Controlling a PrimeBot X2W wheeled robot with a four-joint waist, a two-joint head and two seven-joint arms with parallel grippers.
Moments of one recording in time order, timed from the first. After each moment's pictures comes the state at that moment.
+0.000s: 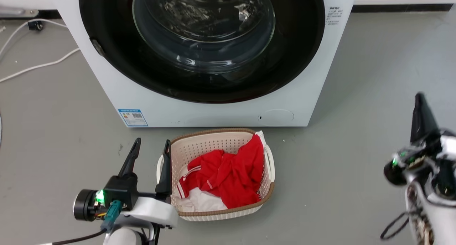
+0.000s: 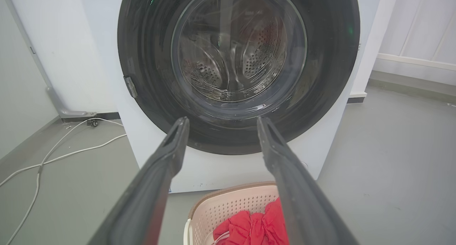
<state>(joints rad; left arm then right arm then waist) -0.10 0.05 -0.08 0.15 -0.05 -0.04 -0.26 -0.33 -0.13 -0.08 0.31 1.77 0.13 -0.12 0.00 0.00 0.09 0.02</state>
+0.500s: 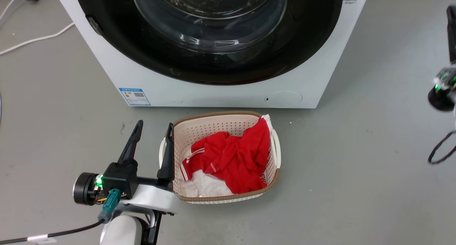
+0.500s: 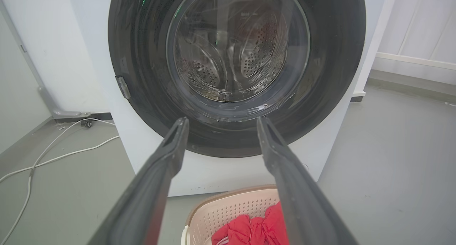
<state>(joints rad) -0.16 0.05 -0.09 0.12 -0.06 -0.06 -0.26 -0.81 -0.36 0.06 0.69 1.79 0.13 0.04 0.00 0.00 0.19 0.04</state>
